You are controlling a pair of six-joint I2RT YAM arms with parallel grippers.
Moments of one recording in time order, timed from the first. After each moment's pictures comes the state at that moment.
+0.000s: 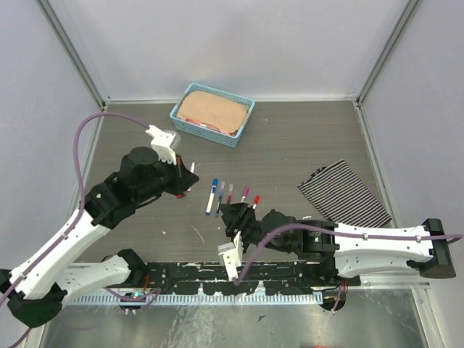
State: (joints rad) left arm -0.78 0.94 1.10 -0.64 -0.07 -0.45; right arm 1.44 0.94 0.75 -0.11 0.24 -1.27
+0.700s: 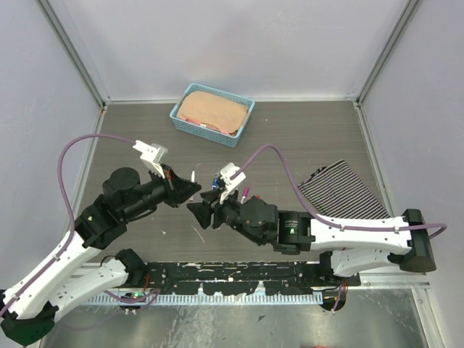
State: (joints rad) left arm -0.77 0.70 0.88 -0.43 0.08 -0.54; right arm 1.44 1.16 1.01 0.07 0.52 0.27
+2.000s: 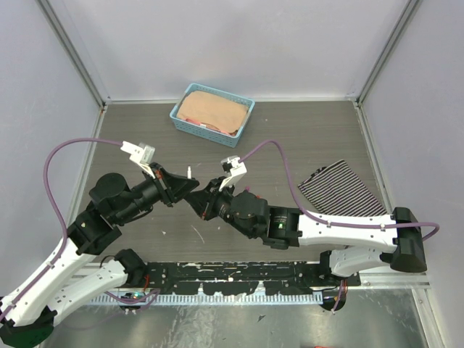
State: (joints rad) left arm -0.77 0.63 0.85 -0.31 0.10 -0.60; right arm 1.37 1.26 1.01 0.16 0.51 0.72
